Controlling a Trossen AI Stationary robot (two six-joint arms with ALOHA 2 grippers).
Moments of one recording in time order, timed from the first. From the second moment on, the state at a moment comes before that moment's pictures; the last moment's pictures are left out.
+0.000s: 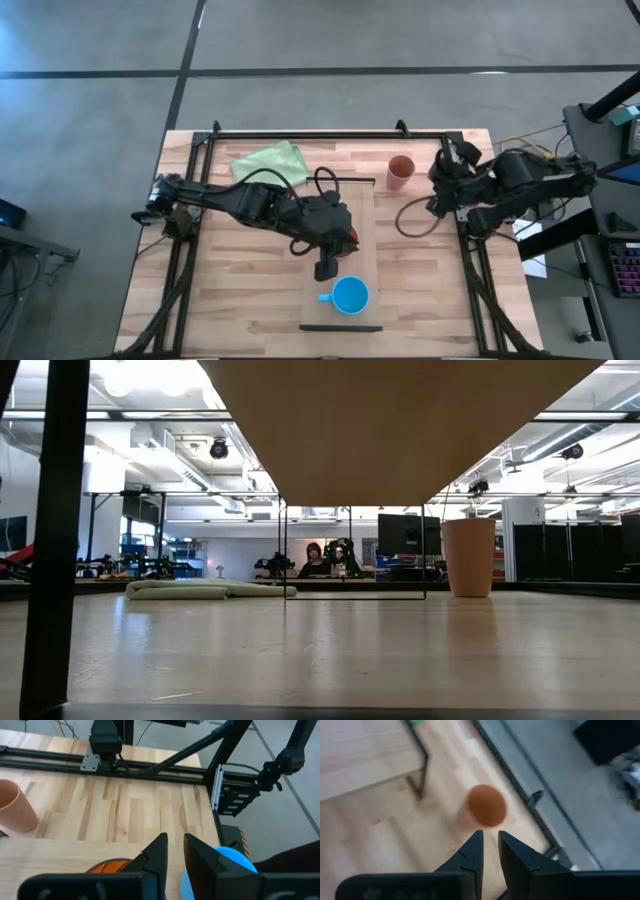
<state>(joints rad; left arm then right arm) -0.25 1.83 2.10 -0.81 -0.07 -0.28 0.24 1.08 1.36 -1.53 0.67 0.57</state>
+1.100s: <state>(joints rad) -0.23 1.75 2.09 -0.71 -0.07 -0.28 -0.58 1.40 1.25 -1.21 -0.15 -0.06</state>
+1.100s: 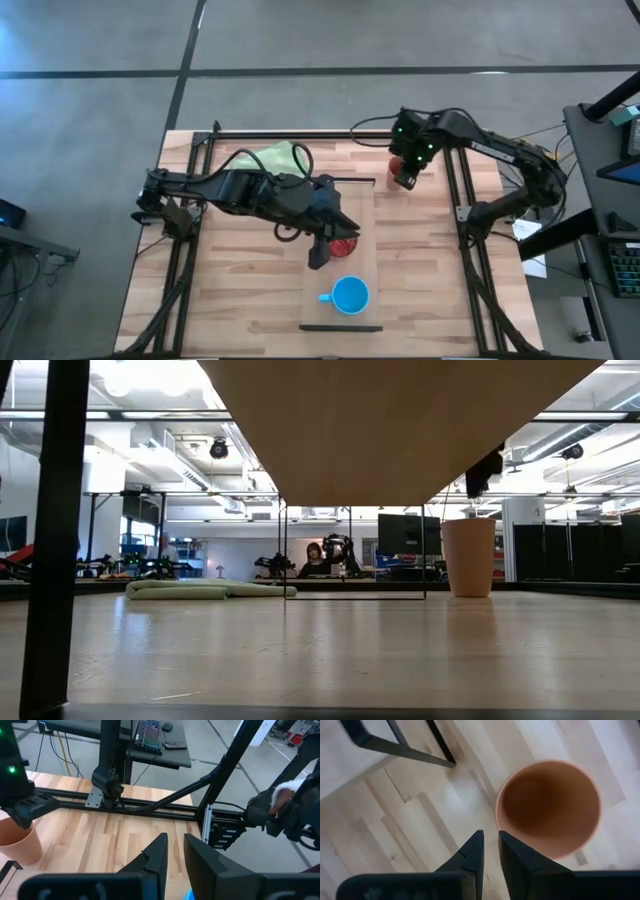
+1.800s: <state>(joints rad) -0.23 1.75 2.09 -0.72 -0.07 -0.28 -0.58 1.46 1.23 -1.14 -0.15 -0.05</state>
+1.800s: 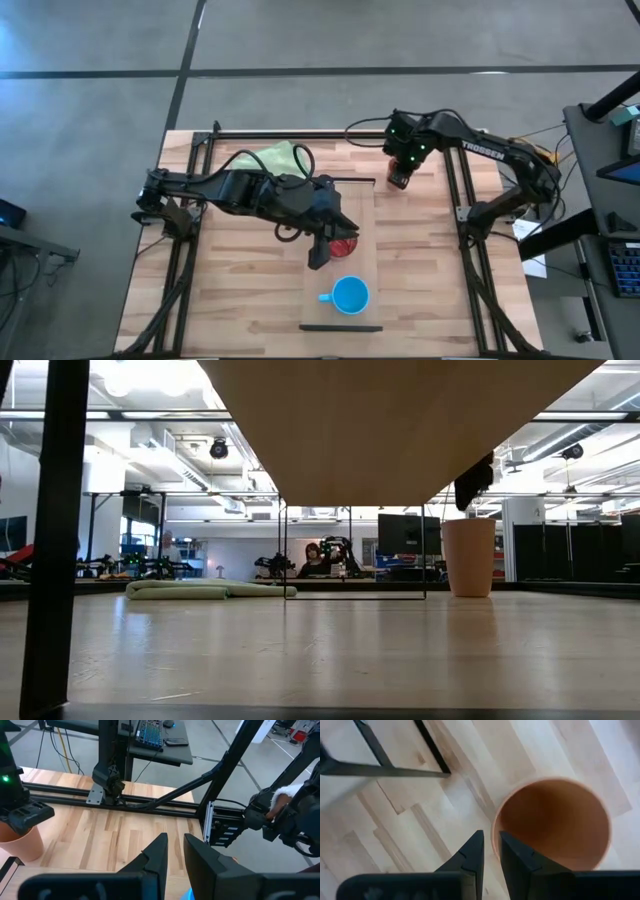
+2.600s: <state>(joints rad) -0.23 1.75 2.09 -0.72 -0.07 -0.28 -0.58 1.46 1.16 -1.12 -0.09 -0.05</state>
